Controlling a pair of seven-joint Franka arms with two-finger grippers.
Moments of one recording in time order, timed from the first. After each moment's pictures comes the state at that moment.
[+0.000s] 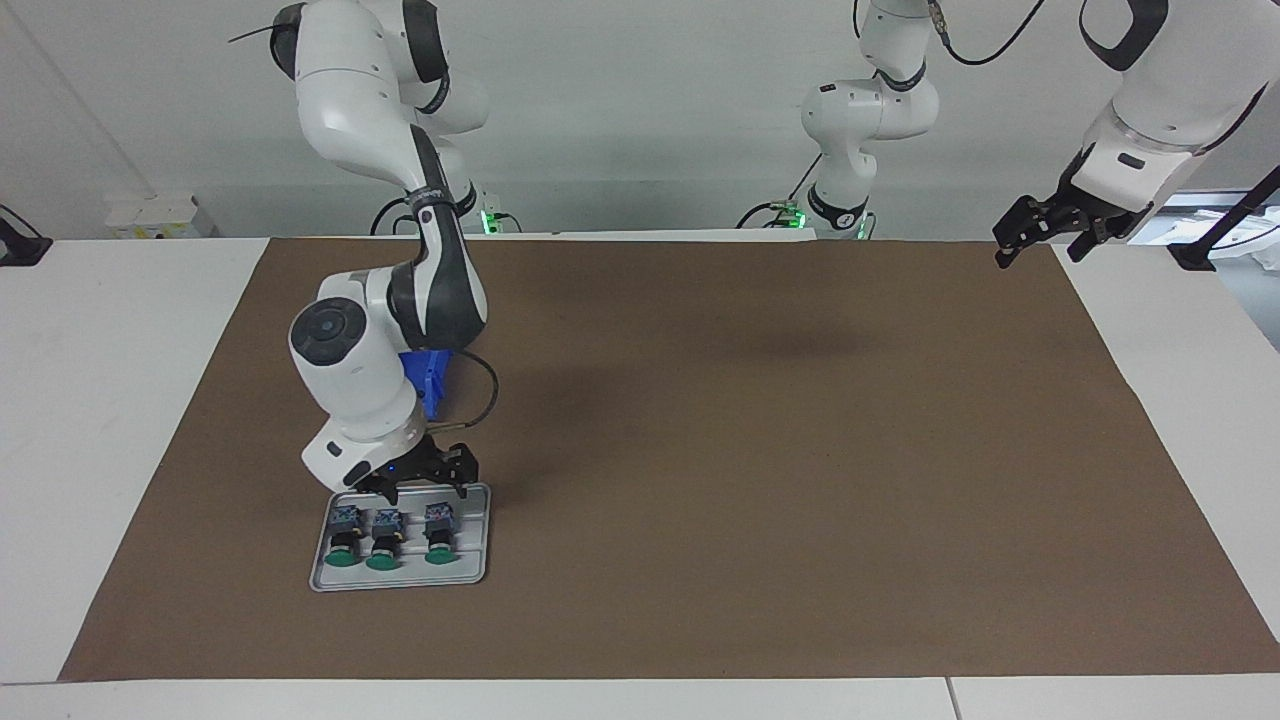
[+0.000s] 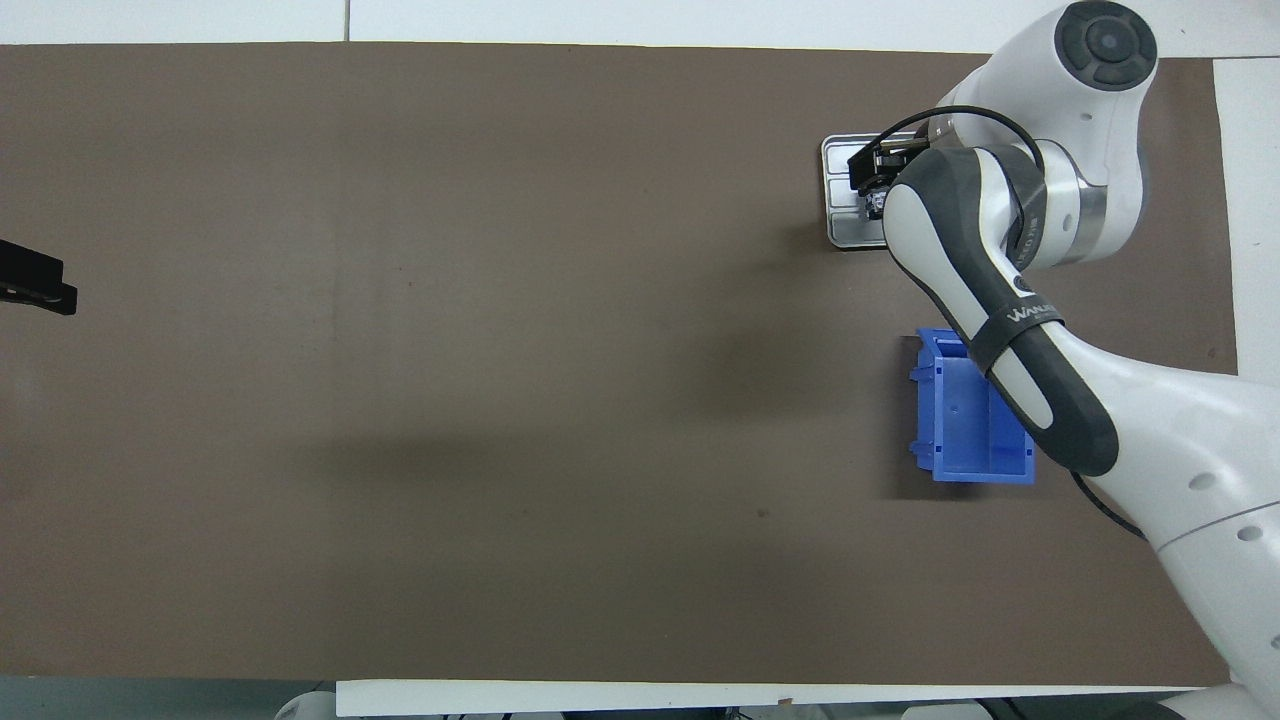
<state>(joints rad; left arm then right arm) -0.04 -0.04 -0.02 -1.58 0.03 1.46 -0.02 0.14 0.54 -0.01 -1.54 0.02 2.18 0.06</state>
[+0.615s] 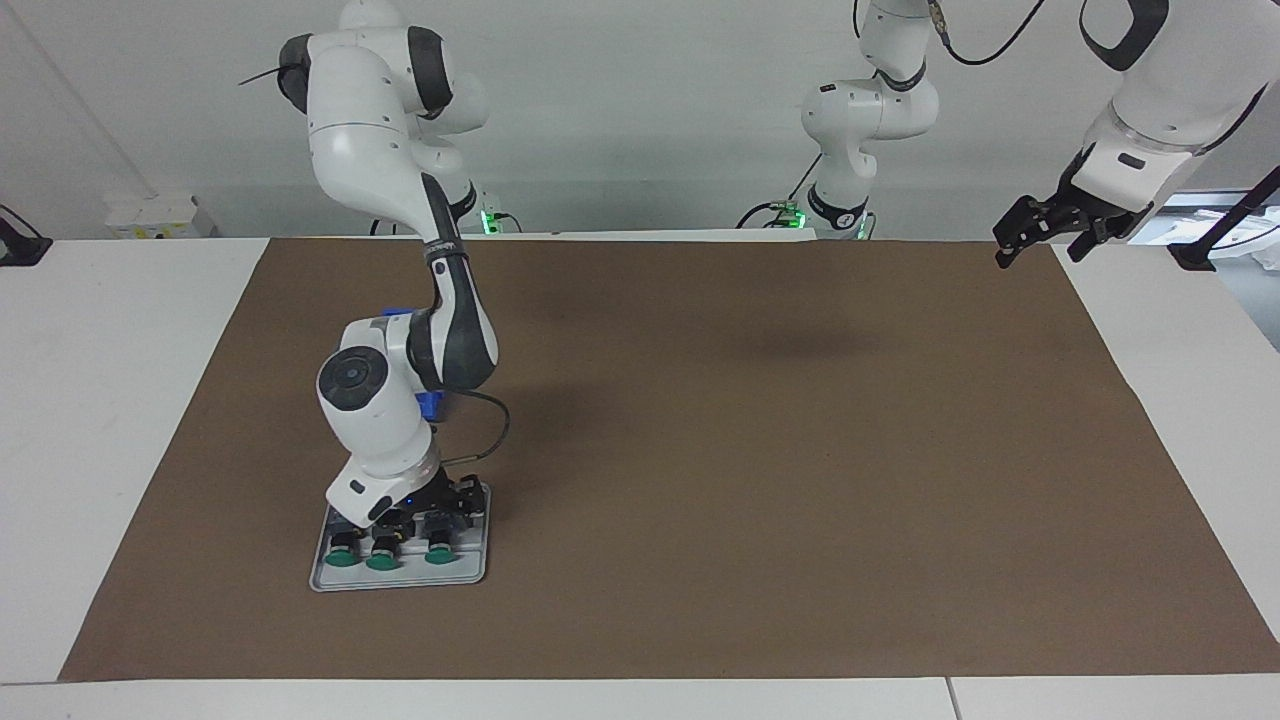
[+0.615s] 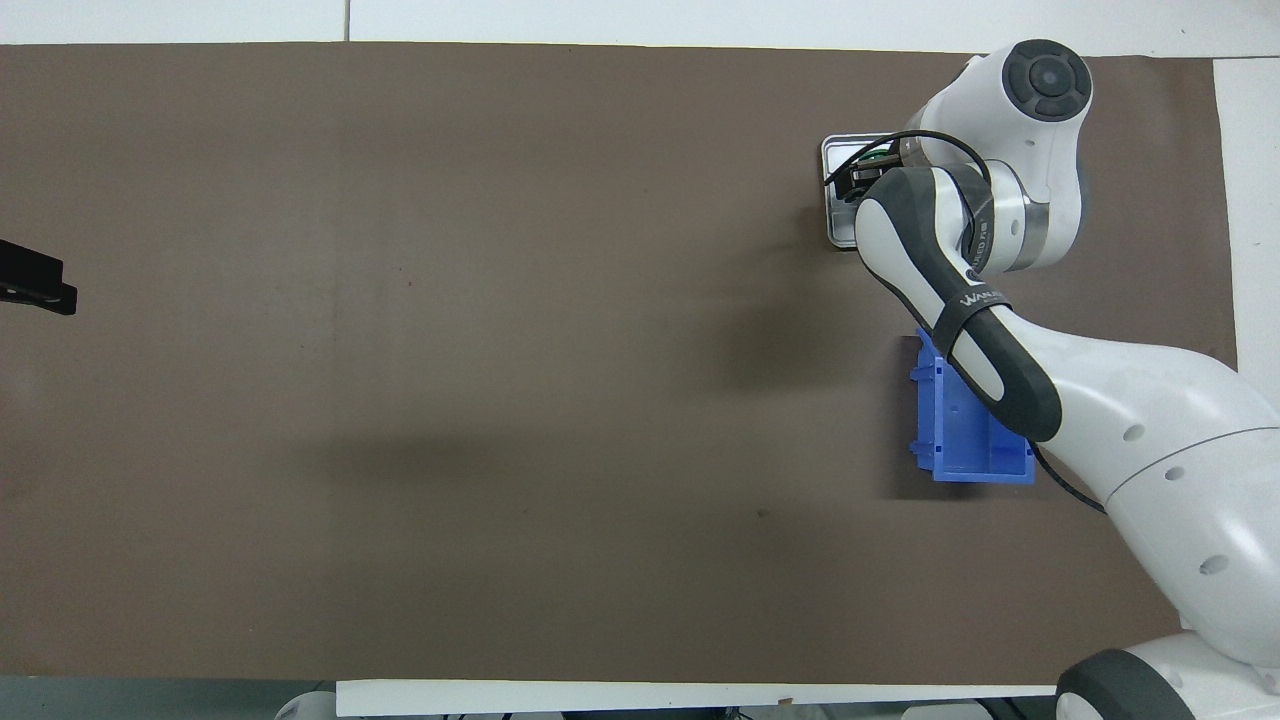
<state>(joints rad) -0.04 -0.04 -0.02 -1.58 0.03 1.46 -0.02 0.14 0.62 -0.01 -1.54 0.02 2.26 -0.02</state>
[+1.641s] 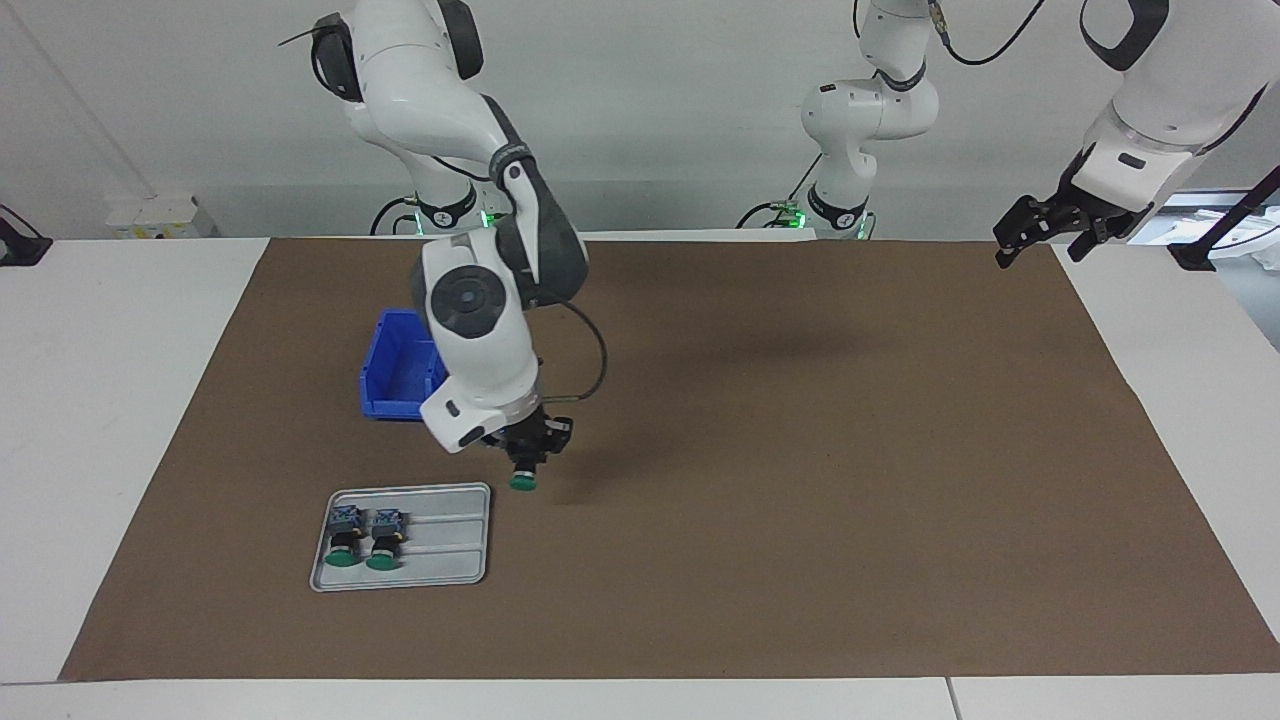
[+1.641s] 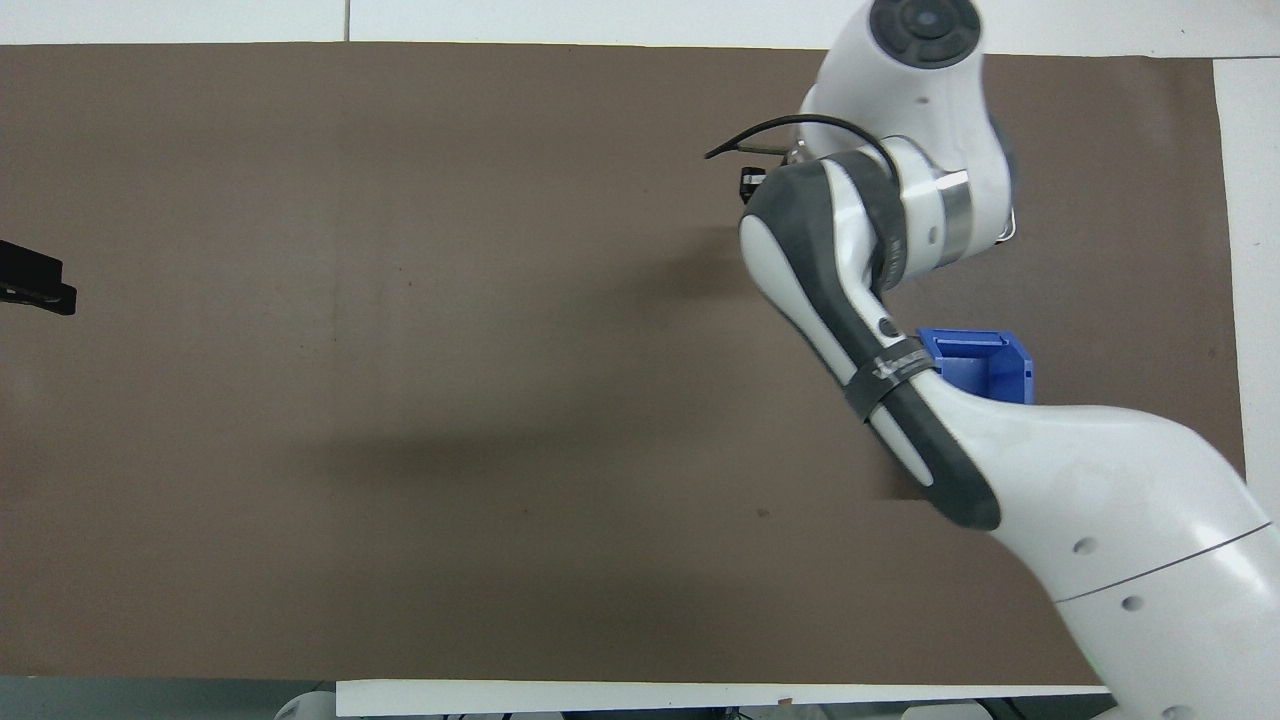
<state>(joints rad) -0.04 -0.04 -0.02 -1.58 0.03 1.46 -0.02 0.39 0.54 0.00 -1.38 0.03 1.88 0.63</state>
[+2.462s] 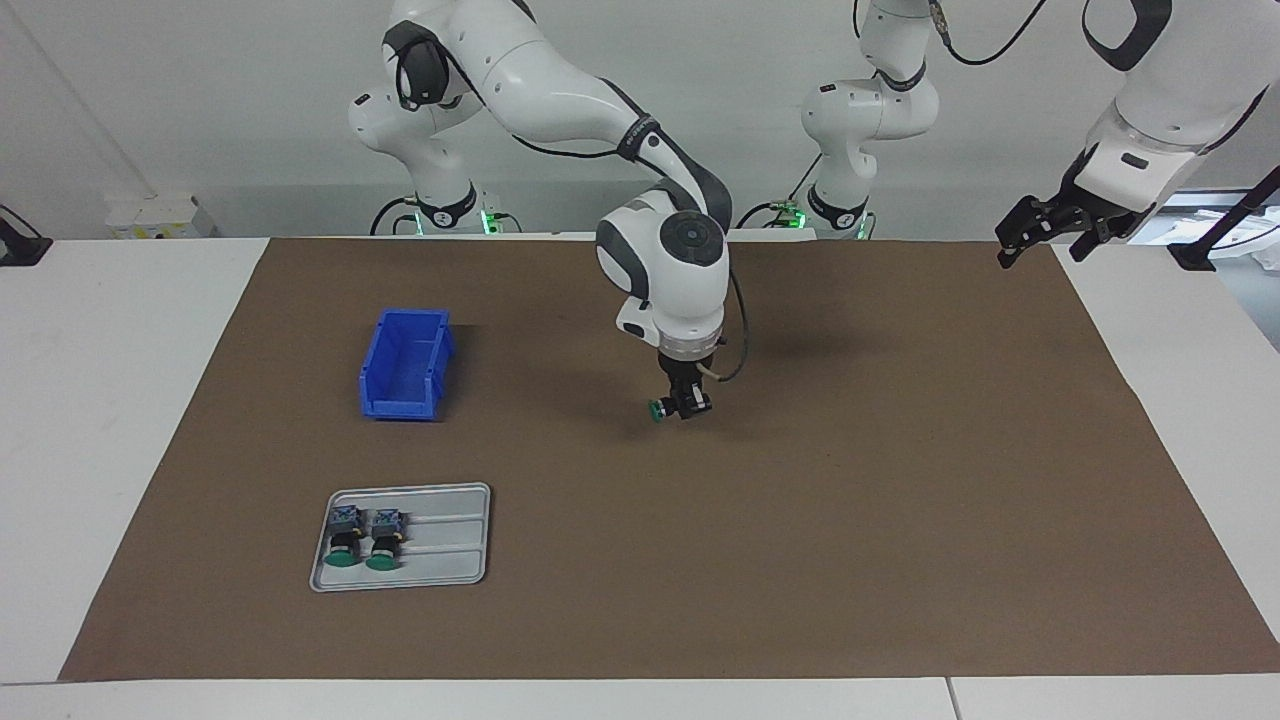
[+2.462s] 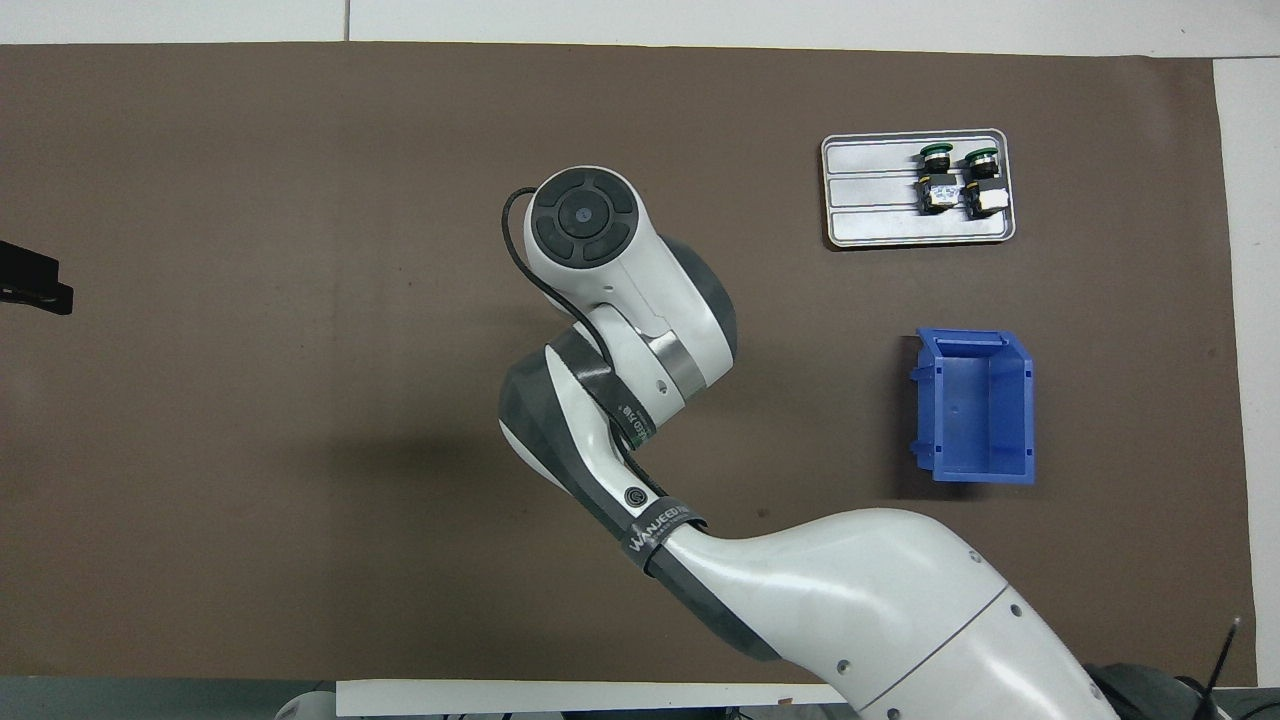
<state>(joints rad) -0.04 -0.04 -0.01 -1.58 0.03 1.46 -0.02 0.68 0.64 0.00 -1.40 0.05 2.06 2.06</state>
